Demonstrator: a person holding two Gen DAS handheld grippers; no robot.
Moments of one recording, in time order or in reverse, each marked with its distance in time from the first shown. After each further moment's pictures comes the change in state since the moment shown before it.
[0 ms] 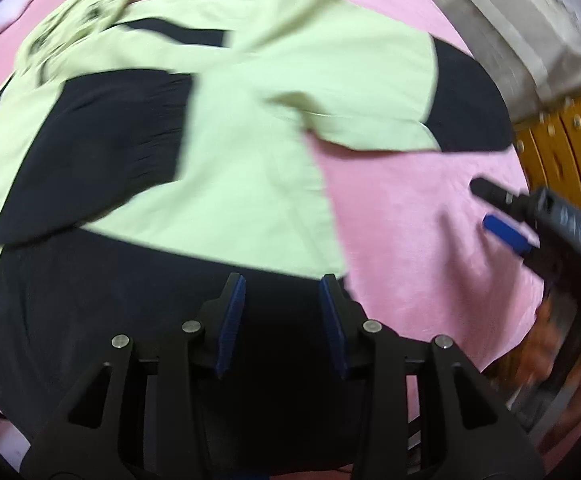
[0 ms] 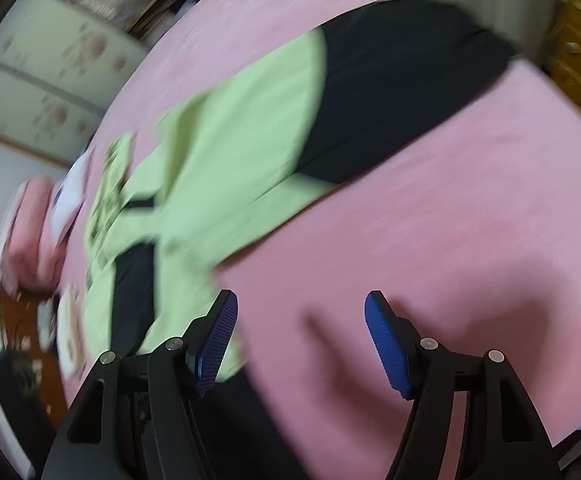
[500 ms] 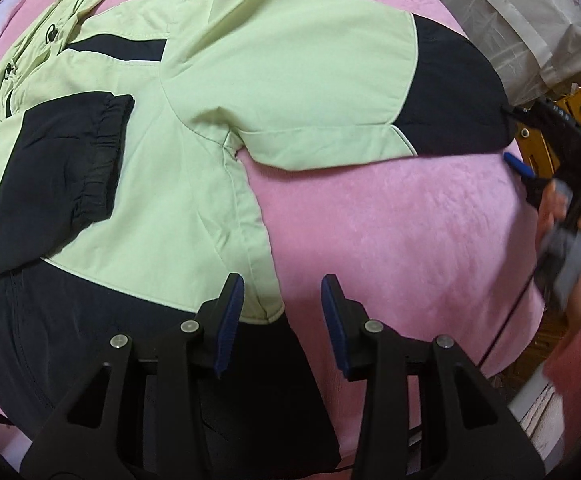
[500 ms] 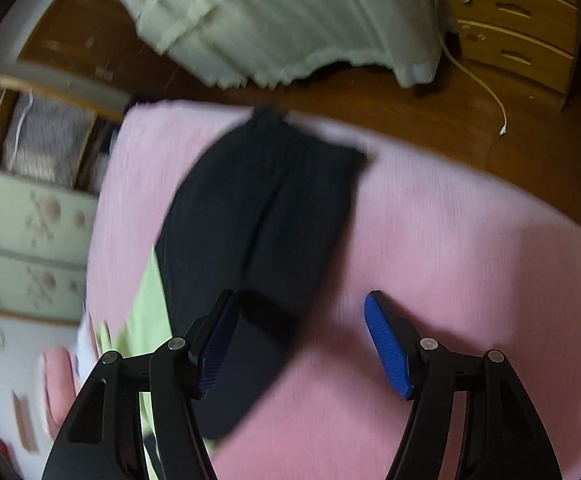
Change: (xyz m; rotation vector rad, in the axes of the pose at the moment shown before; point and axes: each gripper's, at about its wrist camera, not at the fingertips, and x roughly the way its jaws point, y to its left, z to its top) left arm 0.014 -0.071 0.031 0.016 0.040 0.029; right arm -0.006 -0.176 0.146 0.448 -0.244 0.074
